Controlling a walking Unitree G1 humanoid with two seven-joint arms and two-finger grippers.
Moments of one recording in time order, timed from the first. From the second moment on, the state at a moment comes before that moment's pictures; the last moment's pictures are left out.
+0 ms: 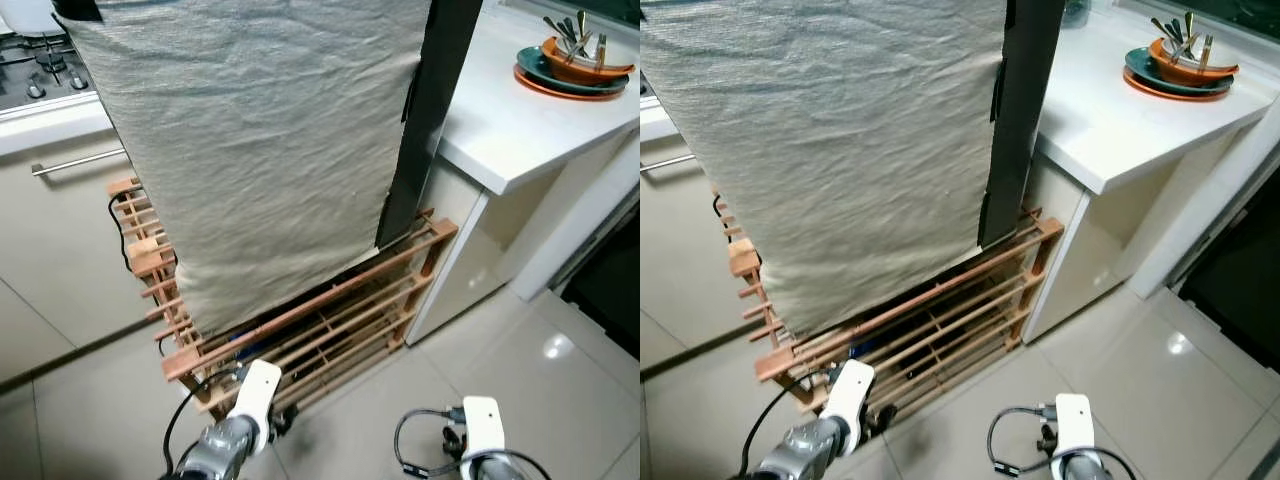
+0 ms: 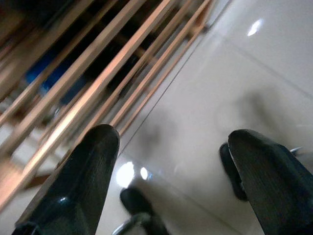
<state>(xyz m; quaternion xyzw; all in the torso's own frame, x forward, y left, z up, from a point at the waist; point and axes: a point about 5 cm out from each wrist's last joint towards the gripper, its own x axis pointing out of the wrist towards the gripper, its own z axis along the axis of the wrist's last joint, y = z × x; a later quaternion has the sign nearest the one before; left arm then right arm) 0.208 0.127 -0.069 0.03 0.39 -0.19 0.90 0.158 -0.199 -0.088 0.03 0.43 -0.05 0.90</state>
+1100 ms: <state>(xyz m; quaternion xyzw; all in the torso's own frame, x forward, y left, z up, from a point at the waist) 0.238 0.146 -0.012 0.07 0.19 -0.24 0.95 0.199 -0.222 -0.001 -0.02 0.22 -0.10 0.97</state>
